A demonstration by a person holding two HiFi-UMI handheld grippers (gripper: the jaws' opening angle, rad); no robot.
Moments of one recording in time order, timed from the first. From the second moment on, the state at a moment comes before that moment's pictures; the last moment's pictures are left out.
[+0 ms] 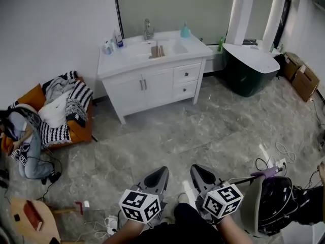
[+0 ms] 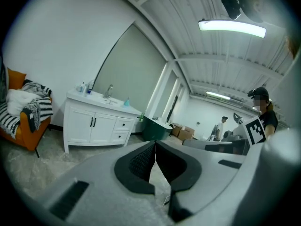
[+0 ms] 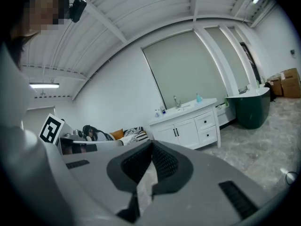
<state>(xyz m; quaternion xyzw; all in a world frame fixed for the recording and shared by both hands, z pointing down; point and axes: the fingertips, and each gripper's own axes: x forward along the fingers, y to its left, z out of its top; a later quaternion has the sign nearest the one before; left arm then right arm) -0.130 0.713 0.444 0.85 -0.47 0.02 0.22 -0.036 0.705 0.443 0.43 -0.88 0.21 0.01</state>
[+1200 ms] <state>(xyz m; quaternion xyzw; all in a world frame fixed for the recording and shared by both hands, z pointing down) -0.040 0.458 0.434 0.86 -0.47 0.01 0.21 0.052 0.468 0.452 0.44 -0.87 0.21 0.03</state>
